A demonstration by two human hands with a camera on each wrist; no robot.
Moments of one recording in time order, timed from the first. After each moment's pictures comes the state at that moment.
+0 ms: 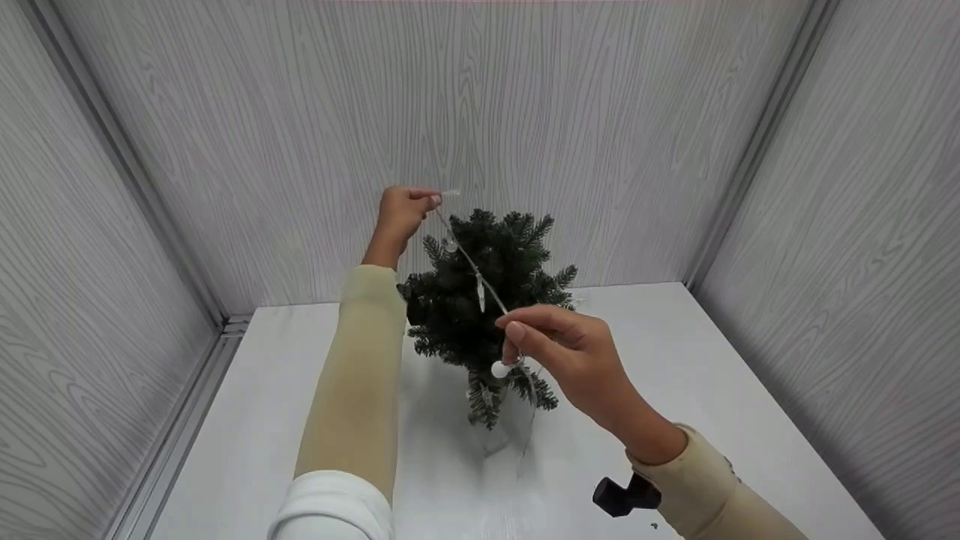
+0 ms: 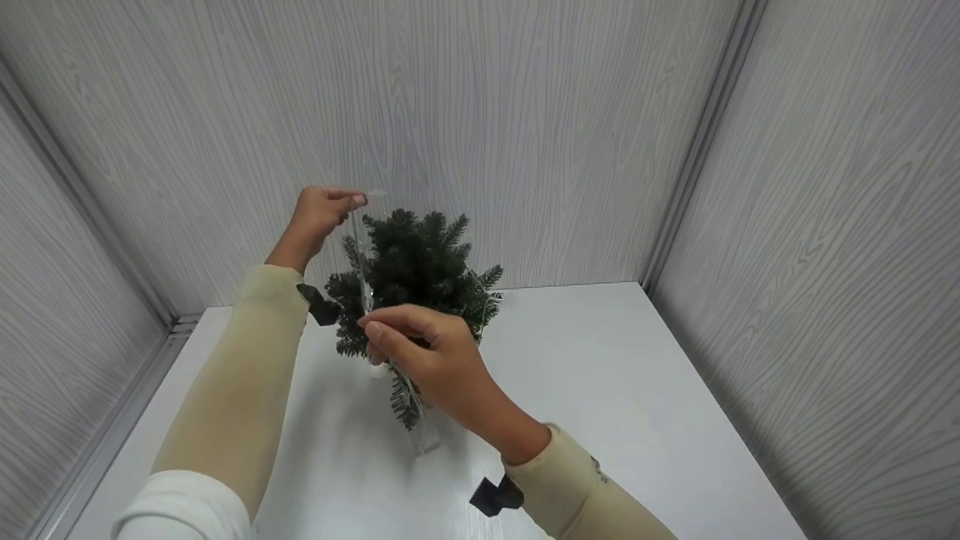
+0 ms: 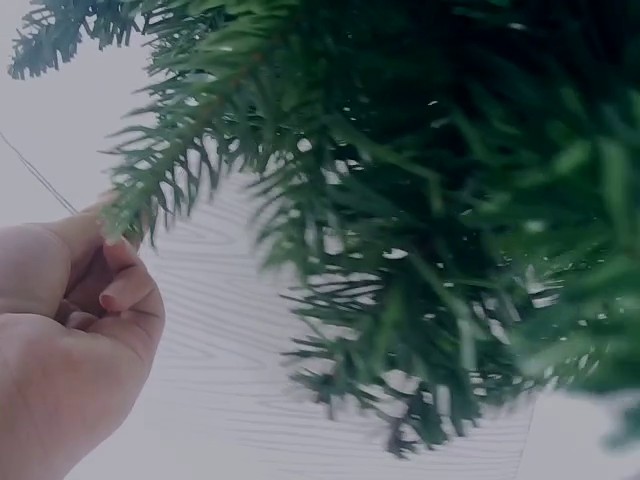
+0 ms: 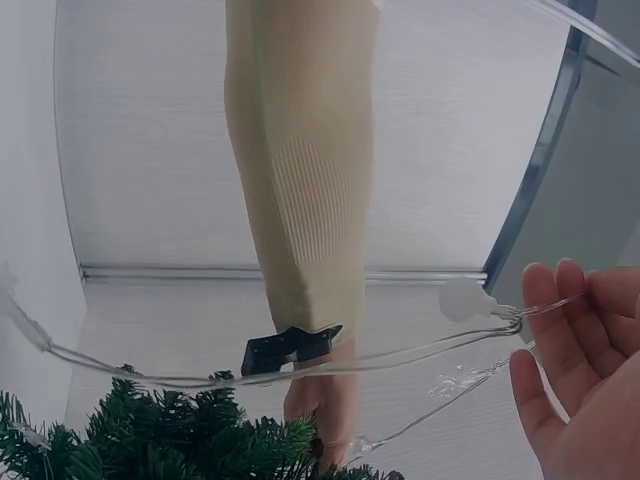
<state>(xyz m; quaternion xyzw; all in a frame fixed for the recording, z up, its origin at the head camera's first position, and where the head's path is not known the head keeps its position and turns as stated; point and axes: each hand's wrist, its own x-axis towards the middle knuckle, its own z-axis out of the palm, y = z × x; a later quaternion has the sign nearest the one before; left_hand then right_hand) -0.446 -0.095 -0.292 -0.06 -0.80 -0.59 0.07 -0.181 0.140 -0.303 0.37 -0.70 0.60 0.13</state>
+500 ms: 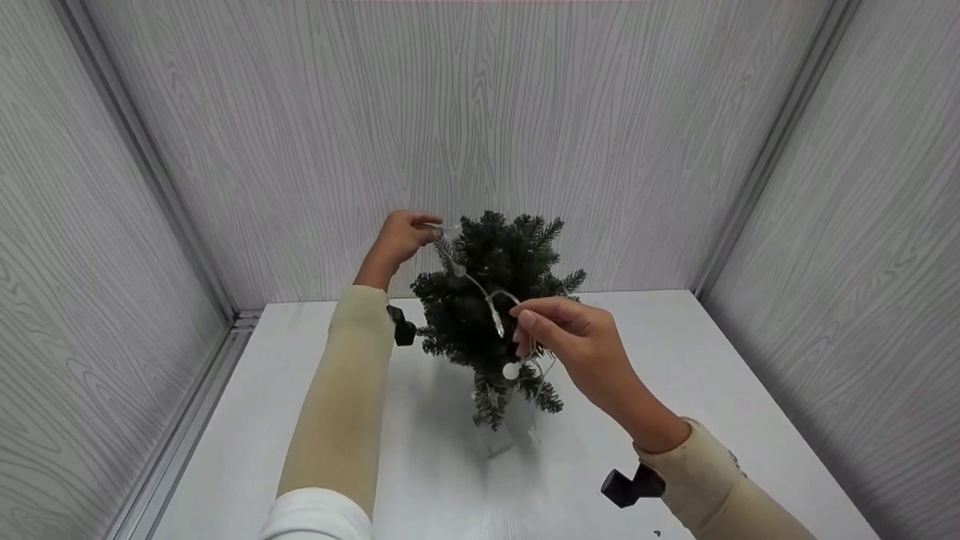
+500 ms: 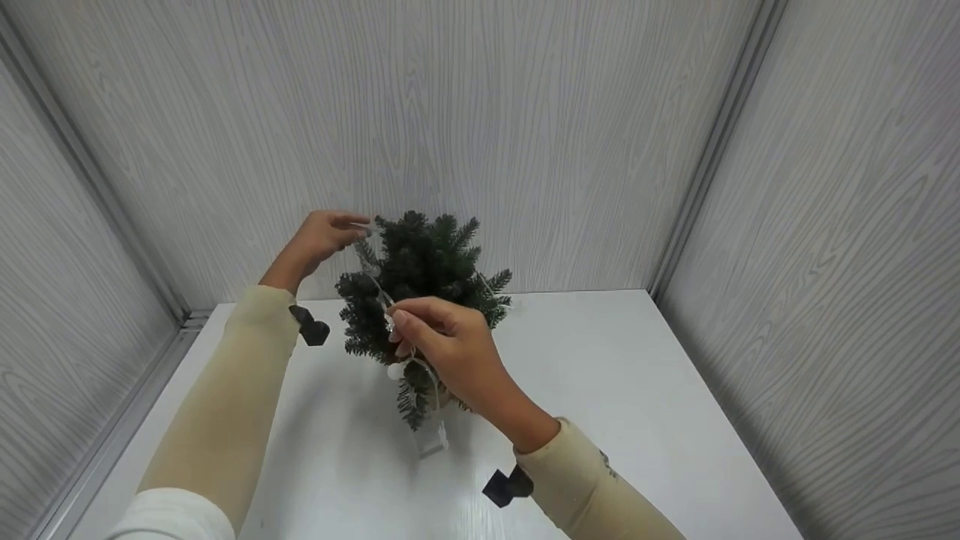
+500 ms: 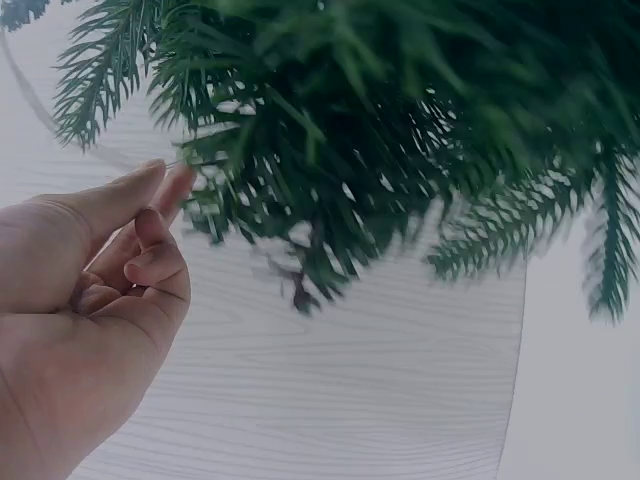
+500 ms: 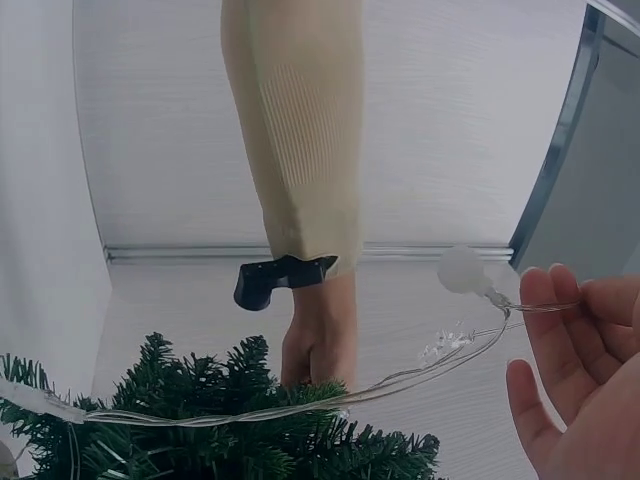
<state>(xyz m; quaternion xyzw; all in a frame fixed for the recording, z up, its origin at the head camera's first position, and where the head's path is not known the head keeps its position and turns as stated) -0.436 -0.120 -0.323 -0.11 -0.82 -0.56 0.00 -0.207 0.148 -0.312 0.32 -0.71 0.62 0.09</state>
